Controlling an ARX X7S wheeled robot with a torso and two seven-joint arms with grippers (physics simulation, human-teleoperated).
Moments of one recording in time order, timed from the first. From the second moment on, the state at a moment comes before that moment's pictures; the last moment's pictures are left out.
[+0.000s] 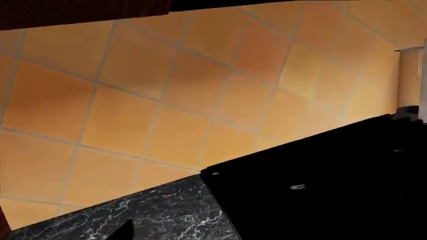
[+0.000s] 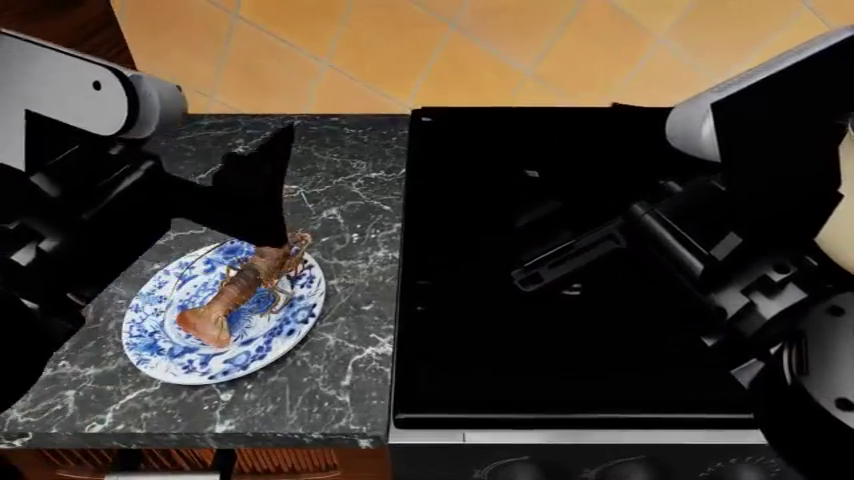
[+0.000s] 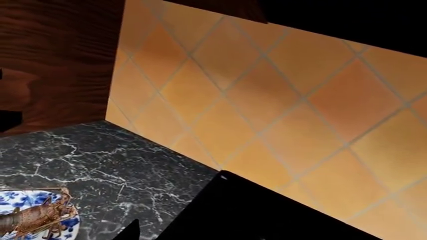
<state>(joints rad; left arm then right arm) -1.01 -0.50 -0.20 0.65 -1.31 -1.53 -0.44 1.05 0.56 -0.03 -0.73 1.57 1.40 0.76</state>
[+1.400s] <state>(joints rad) -1.33 -0.83 0.49 0.12 -1.66 -1.49 -0.46 1.03 0.63 -0.10 -0.72 1.32 1.25 0.55</state>
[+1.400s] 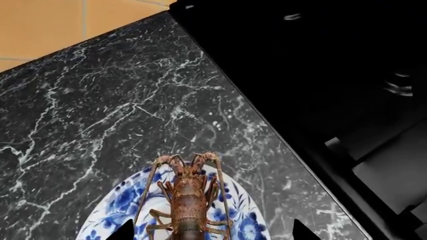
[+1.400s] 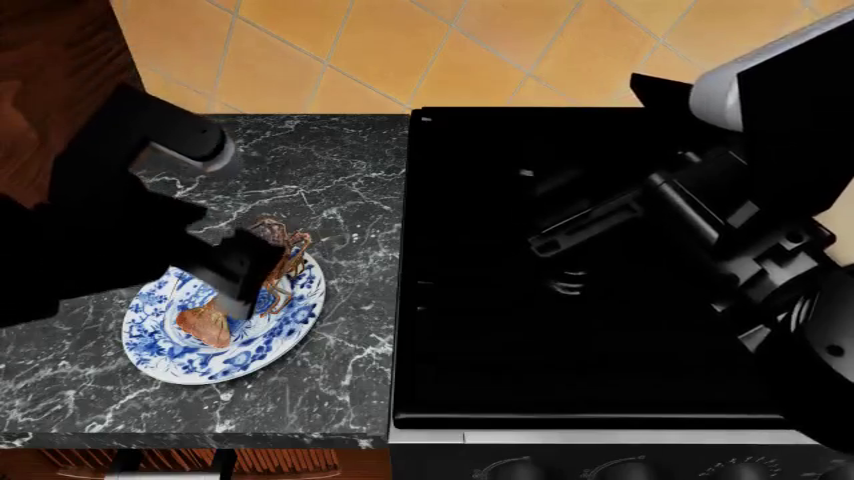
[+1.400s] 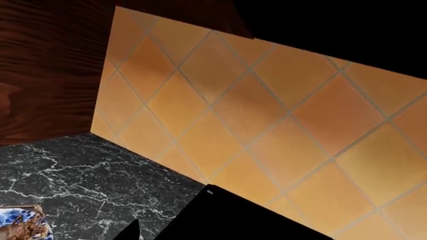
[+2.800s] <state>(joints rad) -1.30 -0.84 0.72 0.10 -1.44 -1.41 -0.34 1.01 0.66 -0.13 -0.73 1.28 1.17 0.51</state>
